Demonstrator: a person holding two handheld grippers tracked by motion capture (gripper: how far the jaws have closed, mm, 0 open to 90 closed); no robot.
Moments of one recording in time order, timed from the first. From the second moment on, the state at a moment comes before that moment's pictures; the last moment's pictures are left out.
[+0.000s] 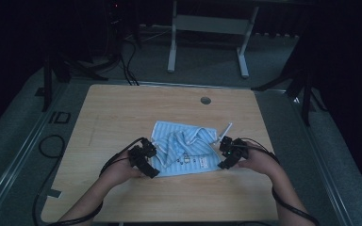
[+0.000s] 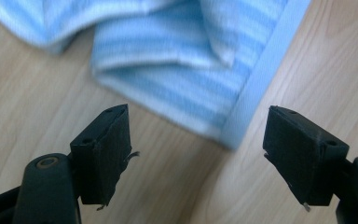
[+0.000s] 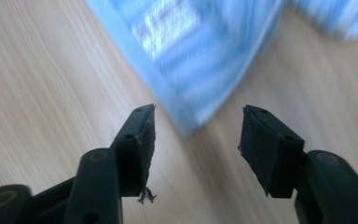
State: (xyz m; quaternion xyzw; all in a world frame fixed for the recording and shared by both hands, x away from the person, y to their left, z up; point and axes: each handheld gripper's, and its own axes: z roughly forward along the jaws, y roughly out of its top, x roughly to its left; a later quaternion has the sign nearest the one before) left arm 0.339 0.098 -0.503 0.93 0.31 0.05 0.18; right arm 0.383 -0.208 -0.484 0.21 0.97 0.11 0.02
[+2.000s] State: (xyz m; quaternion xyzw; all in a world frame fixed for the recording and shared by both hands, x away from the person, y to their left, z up) left arm 0.358 0.108 -0.459 0.89 0.35 0.07 0.28; right arm 0.449 -0.218 -0.423 0.30 0.93 0.20 0.08
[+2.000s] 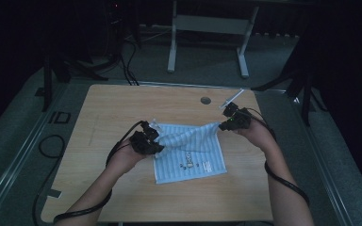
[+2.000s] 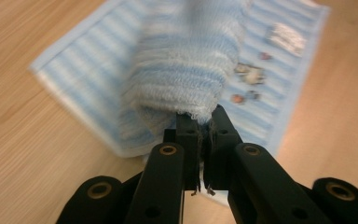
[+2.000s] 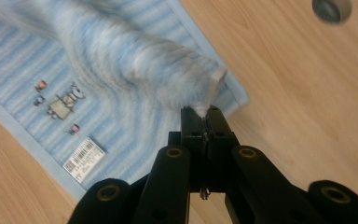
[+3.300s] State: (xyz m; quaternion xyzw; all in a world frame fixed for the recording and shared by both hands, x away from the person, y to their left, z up) left arm 0.376 0.086 -0.531 0.91 0.34 0.05 0.23; right arm 0.425 -0.208 -0.522 0.30 0.94 0.17 0.04
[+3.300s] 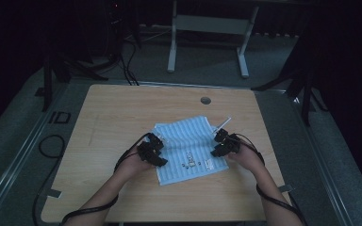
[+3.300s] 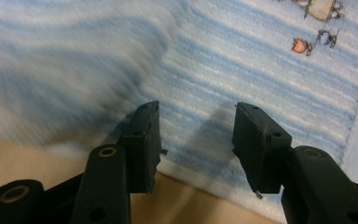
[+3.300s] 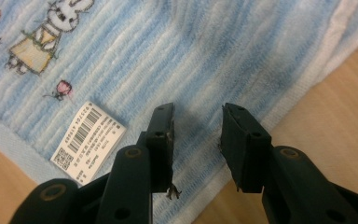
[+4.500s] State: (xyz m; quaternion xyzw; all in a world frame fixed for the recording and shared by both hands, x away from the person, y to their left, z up) left arm 0.378 0.077 -0.529 0.92 0.30 0.05 0.23; right arm 0.430 -0.232 -0.518 0.34 0.93 0.15 0.06
